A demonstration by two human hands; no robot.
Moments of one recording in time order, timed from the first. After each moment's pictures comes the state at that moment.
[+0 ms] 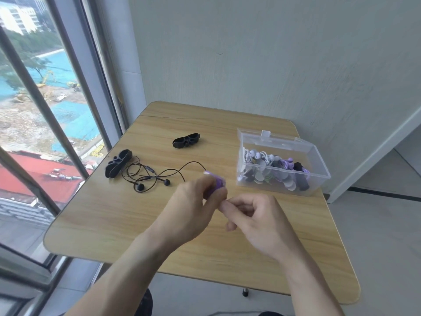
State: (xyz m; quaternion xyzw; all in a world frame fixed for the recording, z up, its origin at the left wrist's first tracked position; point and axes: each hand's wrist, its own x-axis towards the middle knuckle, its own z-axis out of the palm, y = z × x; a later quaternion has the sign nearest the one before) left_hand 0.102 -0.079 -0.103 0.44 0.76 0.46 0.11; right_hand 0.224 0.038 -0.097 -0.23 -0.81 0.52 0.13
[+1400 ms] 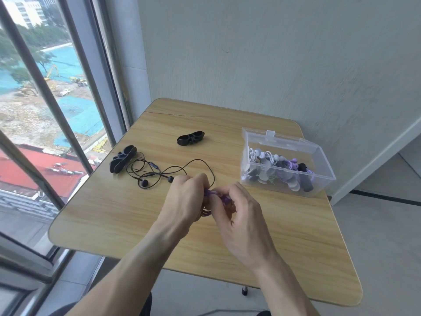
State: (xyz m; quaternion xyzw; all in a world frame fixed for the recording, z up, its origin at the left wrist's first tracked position) left_hand 0.101 -0.071 -0.087 0.08 0.72 0.63 0.29; right_hand 0.199 0.011 -0.125 -0.14 -0.84 0.45 0.27
